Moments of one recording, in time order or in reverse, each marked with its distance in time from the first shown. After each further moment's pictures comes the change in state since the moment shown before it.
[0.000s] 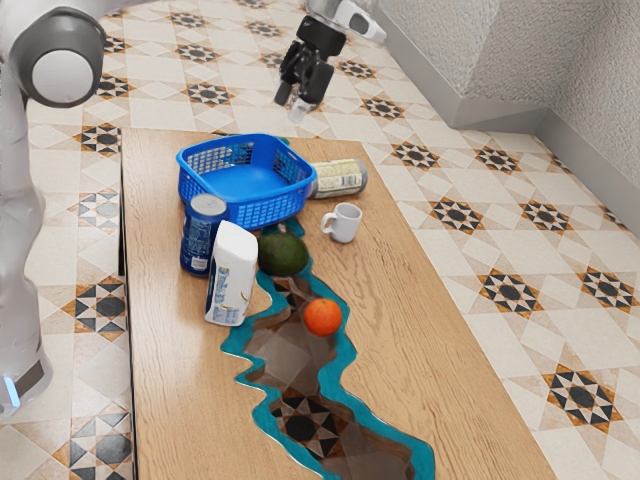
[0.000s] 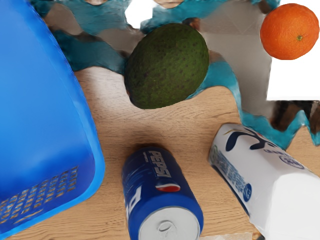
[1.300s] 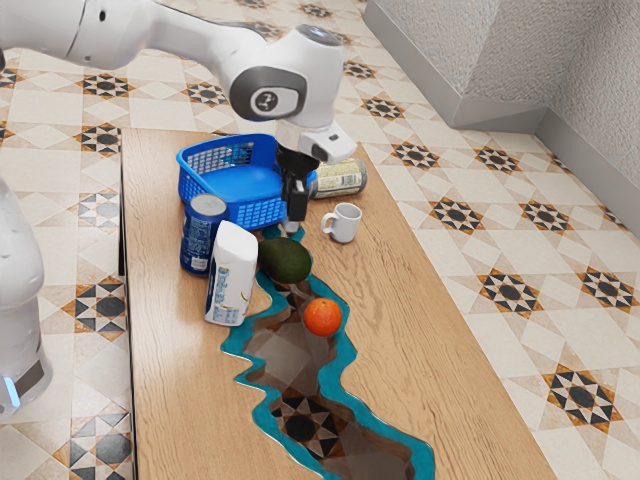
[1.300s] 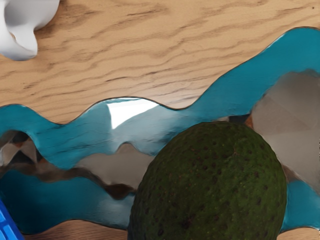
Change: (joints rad) arm 0.492 -0.368 -0.680 -0.930 0.051 0.971 0.054
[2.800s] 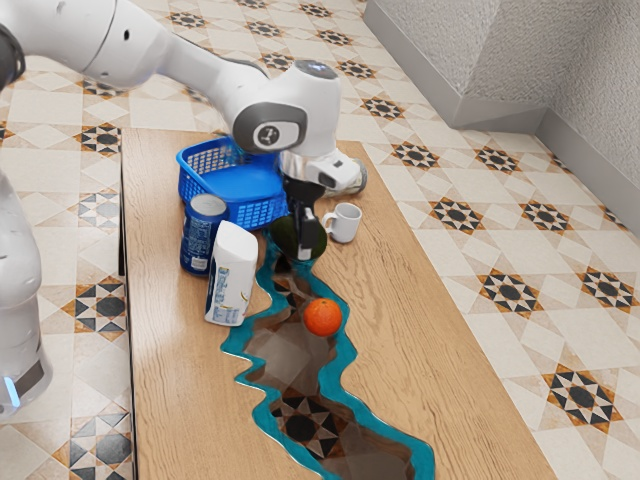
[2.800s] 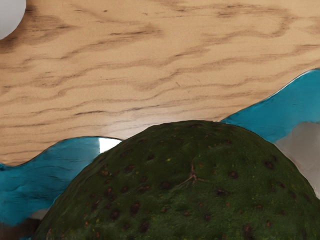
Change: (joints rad) arm -0.024 0.071 0.008 -0.045 -0.024 0.160 -0.078
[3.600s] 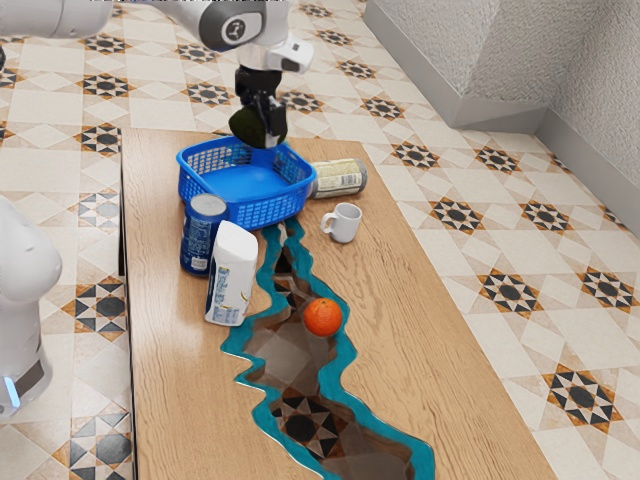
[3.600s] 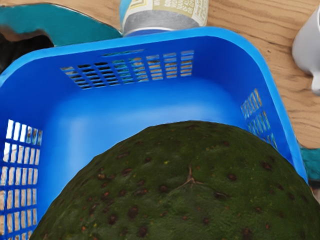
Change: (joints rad) arm 0.361 -0.160 0.024 0.125 0.067 -0.205 -0.024
